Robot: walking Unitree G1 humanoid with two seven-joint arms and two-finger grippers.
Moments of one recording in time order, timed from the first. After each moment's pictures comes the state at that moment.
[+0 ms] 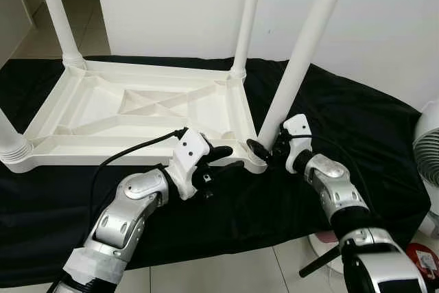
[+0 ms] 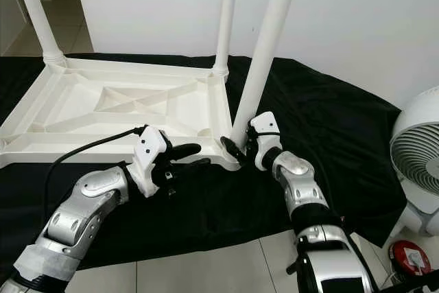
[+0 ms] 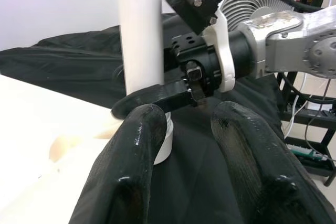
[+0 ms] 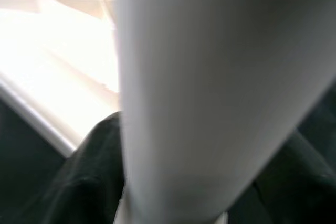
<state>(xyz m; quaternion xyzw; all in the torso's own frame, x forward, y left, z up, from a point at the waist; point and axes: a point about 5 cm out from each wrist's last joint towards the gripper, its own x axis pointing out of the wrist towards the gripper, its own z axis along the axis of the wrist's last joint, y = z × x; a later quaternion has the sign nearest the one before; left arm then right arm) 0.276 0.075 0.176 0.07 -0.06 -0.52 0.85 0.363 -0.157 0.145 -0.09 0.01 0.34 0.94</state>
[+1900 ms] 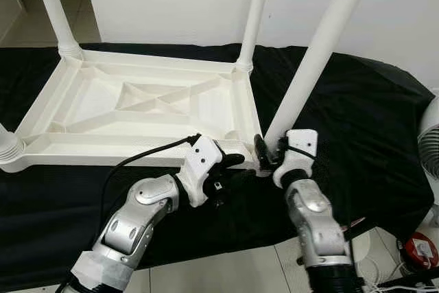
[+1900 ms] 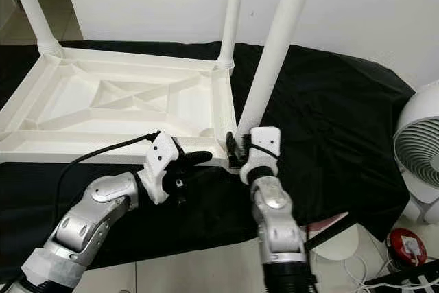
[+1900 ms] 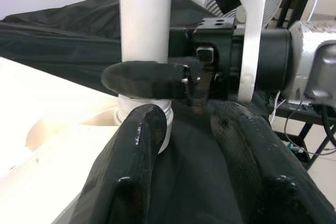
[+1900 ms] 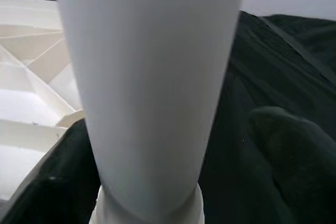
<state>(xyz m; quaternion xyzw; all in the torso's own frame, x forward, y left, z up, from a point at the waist) 0.266 0.061 0.169 0.06 -0.05 -0.54 0.84 0.302 -0.150 0.155 -0.02 -0.05 0.09 0.99</state>
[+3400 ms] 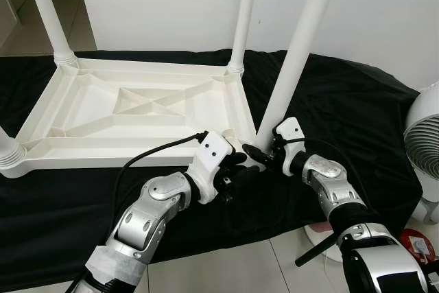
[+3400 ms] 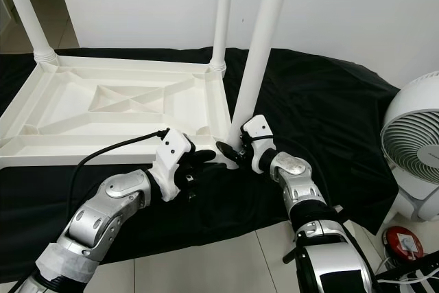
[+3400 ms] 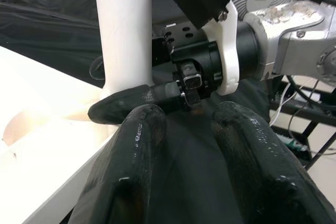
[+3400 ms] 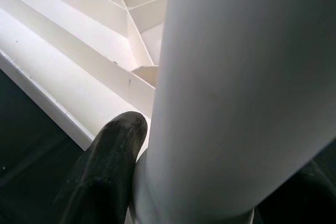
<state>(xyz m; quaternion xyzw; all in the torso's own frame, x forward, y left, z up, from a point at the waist) 0.274 0.046 0.170 0.05 -0.01 -0.50 0.86 0.358 -0.146 0.137 -0.11 0.00 0.37 0.92</state>
